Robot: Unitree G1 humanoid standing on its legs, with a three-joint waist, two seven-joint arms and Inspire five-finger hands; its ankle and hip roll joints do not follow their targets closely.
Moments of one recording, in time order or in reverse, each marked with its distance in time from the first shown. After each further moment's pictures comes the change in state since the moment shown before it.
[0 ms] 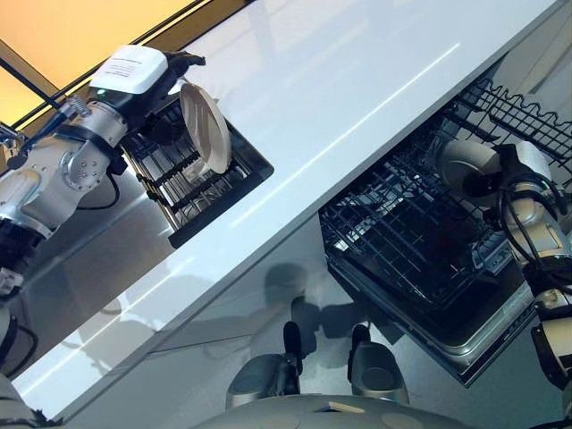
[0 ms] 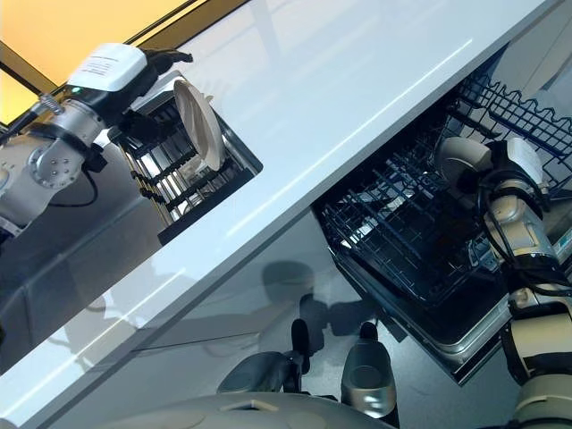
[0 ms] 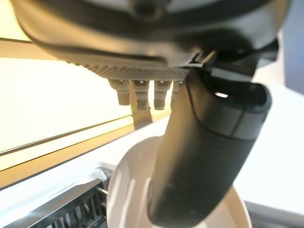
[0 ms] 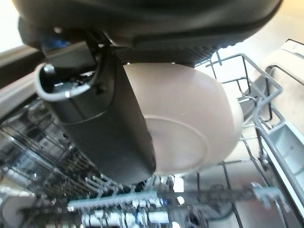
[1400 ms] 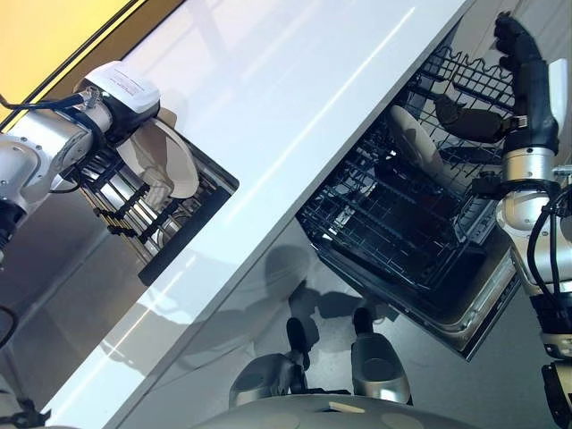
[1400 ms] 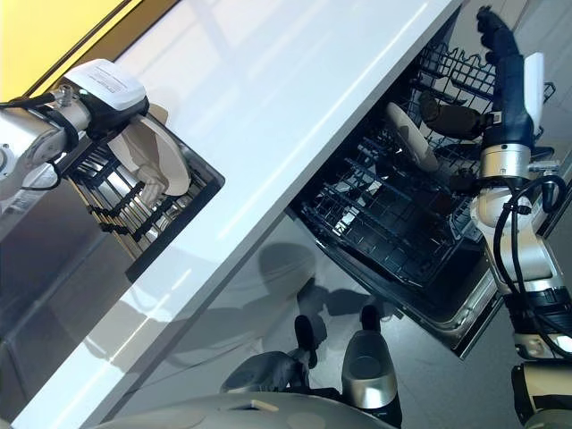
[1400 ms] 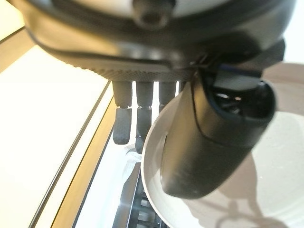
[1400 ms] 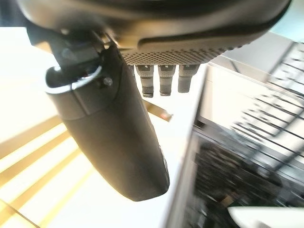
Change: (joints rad) left arm -0.108 0.067 -0.052 0.067 0.502 -0.007 -0.302; right arm 0.267 0.023 -0.286 -0.767 0.211 -0.341 -0.274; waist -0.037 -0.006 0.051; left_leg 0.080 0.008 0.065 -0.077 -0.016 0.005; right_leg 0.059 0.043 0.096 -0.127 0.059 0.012
